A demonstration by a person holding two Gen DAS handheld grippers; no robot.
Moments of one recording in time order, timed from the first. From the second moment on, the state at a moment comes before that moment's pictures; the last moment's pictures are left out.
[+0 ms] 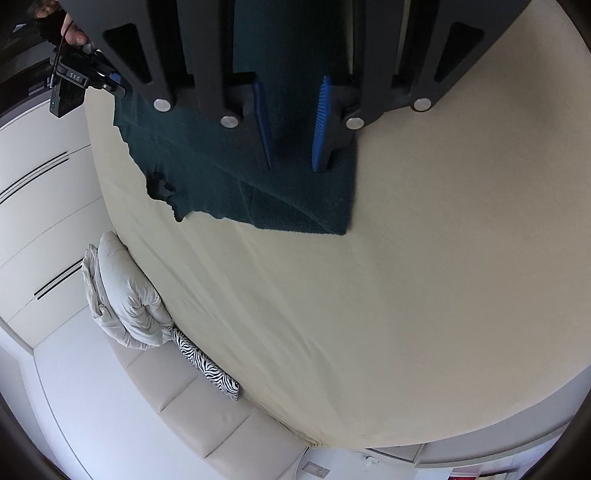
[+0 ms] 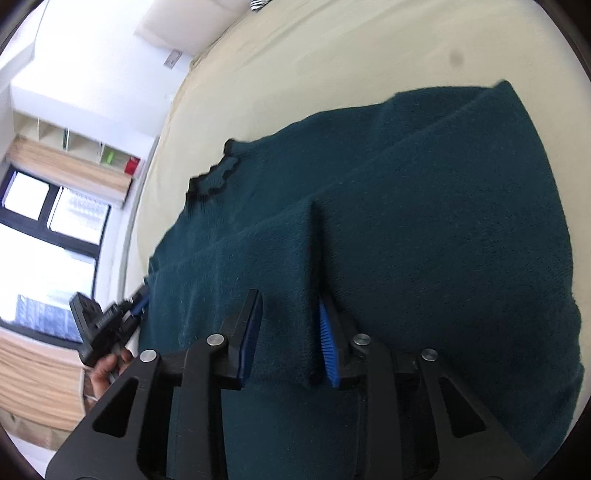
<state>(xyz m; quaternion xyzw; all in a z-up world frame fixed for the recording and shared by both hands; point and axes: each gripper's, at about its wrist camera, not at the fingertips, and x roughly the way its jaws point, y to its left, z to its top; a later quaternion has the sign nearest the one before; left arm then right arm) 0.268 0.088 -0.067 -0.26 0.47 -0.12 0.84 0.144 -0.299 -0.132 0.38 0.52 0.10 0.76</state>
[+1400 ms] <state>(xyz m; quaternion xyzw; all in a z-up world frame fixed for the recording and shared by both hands) -0.055 0.111 -0.045 -0.22 0.54 -0.13 0.80 -0.145 -0.334 -0.057 0.31 0.46 0.04 0.83</state>
